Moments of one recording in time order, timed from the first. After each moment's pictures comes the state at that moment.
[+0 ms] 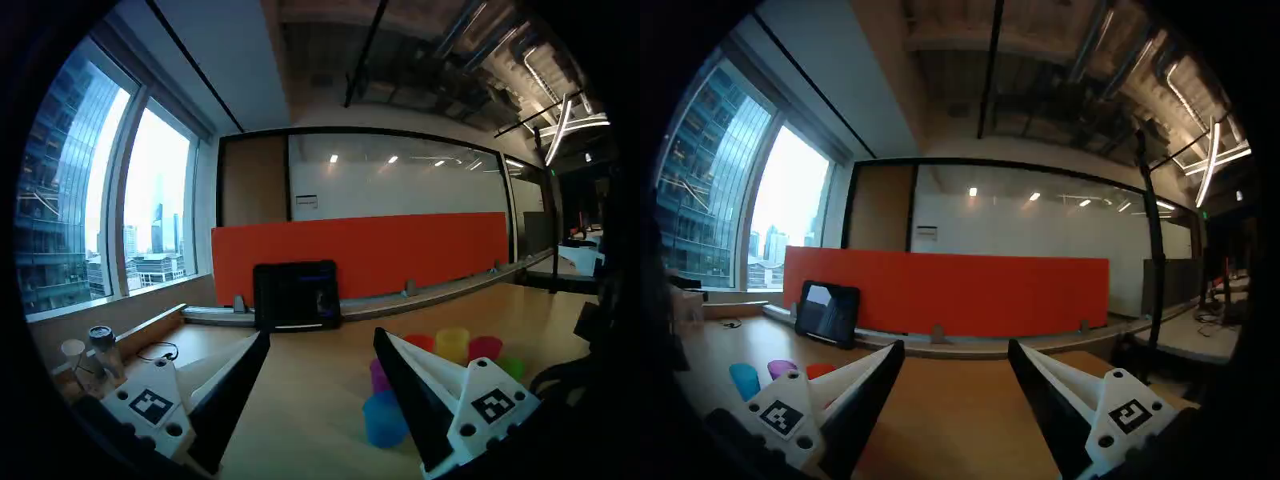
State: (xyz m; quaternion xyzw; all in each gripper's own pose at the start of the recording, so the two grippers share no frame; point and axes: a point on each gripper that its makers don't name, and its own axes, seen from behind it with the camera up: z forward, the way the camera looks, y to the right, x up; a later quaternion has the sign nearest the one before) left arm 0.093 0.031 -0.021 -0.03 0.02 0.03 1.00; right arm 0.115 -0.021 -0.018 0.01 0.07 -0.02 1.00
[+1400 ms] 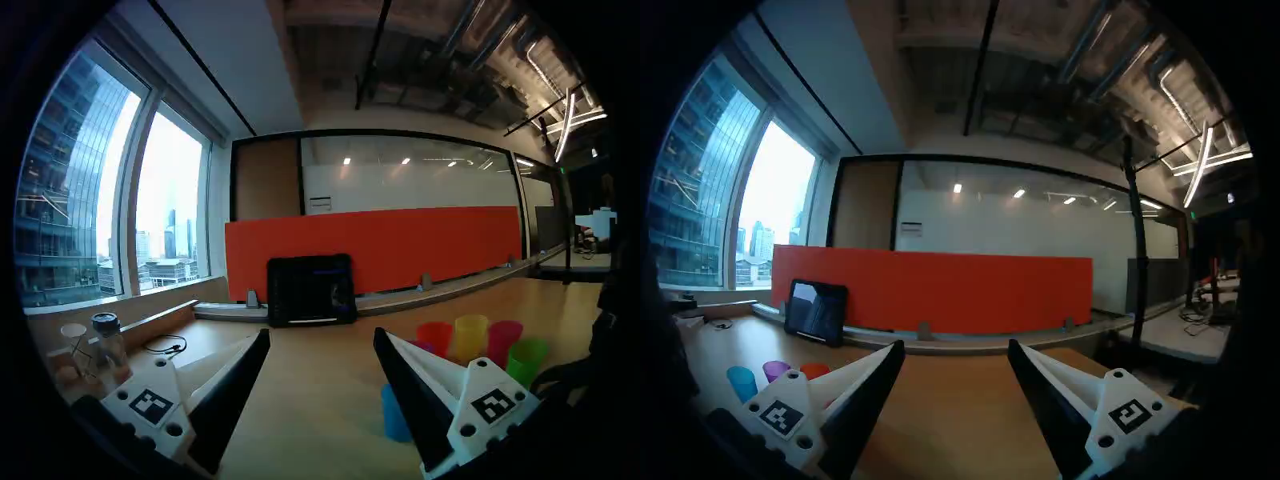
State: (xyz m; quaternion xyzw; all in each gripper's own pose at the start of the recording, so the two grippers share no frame) left arm 0.053 0.017 -0.012 0.00 0.04 0.03 1.00; right arm 0.122 -0.021 -0.036 -0.02 0.06 -0.02 1.00
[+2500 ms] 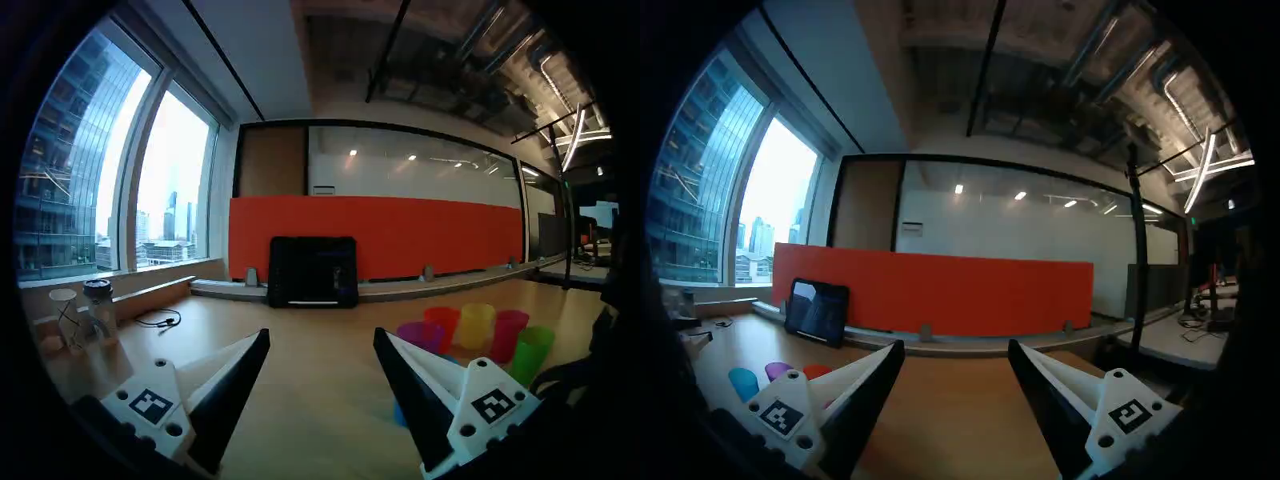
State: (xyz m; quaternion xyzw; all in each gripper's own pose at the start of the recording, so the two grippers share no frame) left arm 0.012 0.002 -0.003 0.00 0.02 0.00 1.00; right arm 0.130 -0.032 -0.038 -0.03 0.06 -0.03 1.00
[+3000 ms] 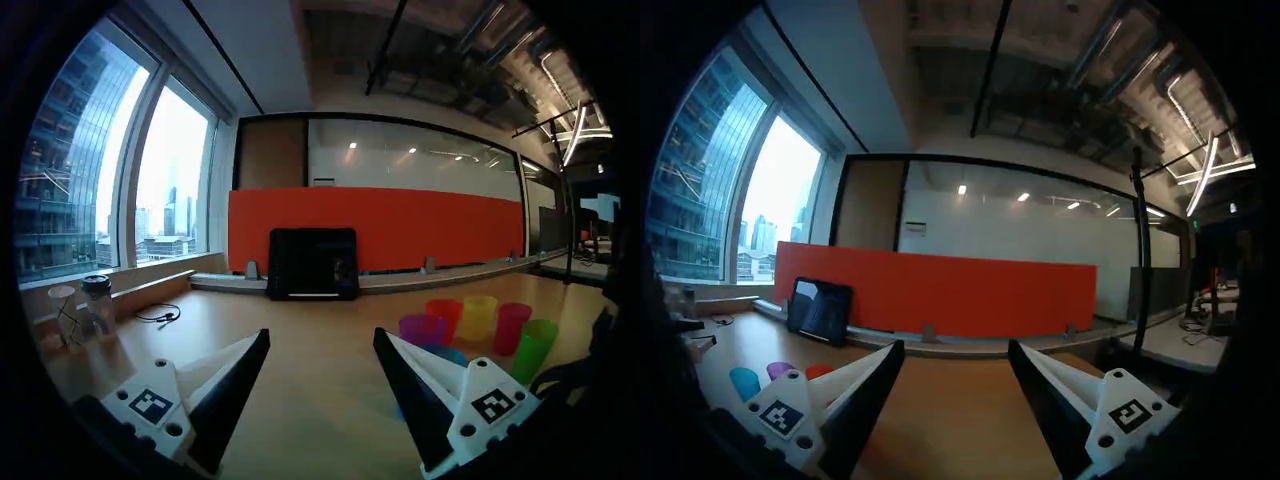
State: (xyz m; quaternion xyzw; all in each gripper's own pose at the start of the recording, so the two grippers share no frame) left arm 0.003 0.001 0.001 0.00 0.00 0.00 1.00; right arm 0.134 -0.041 -0.037 -0.02 0.06 -0.04 1.00
